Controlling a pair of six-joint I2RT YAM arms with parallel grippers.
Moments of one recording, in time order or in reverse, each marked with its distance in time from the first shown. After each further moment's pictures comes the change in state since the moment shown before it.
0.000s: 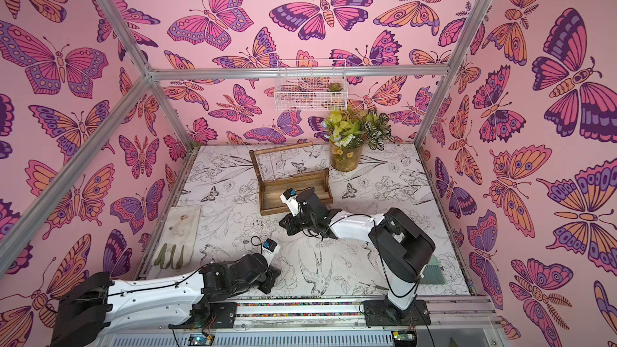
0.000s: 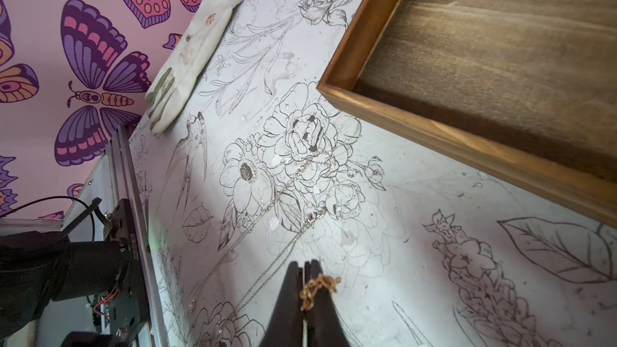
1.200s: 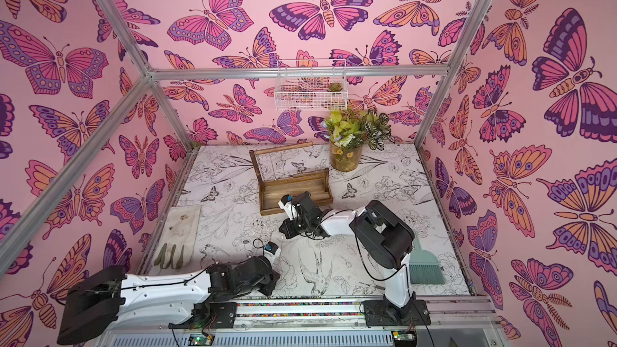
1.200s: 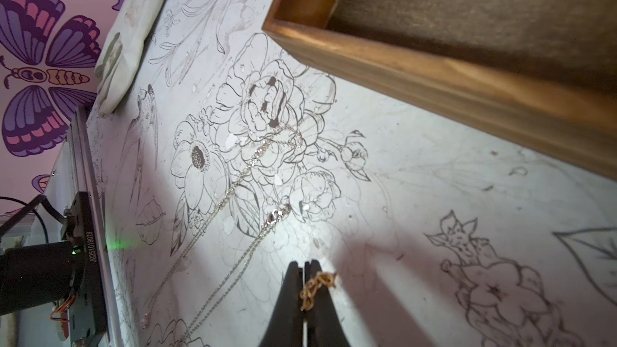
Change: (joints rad) left arm -0.021 0.089 -0.006 0.021 -0.006 -0.042; right arm 0.001 0.164 0.063 -0.018 -0.019 -0.005
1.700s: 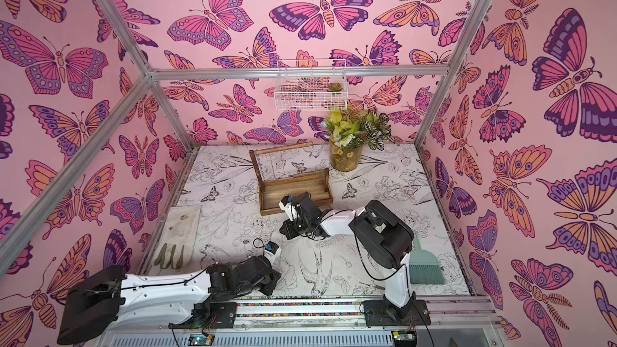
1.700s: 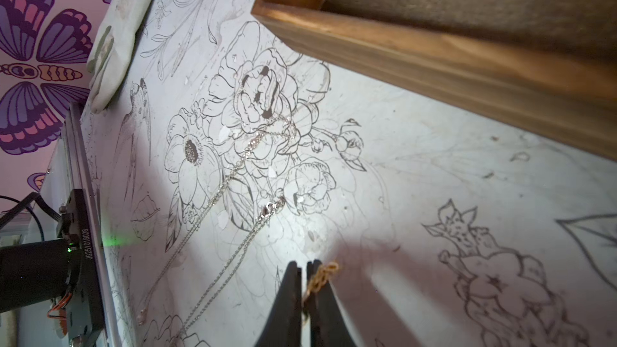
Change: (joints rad) left arm -0.001 0.000 0.000 0.013 0.000 0.000; right arm 0.000 0.003 0.001 -0.021 0.000 0.000
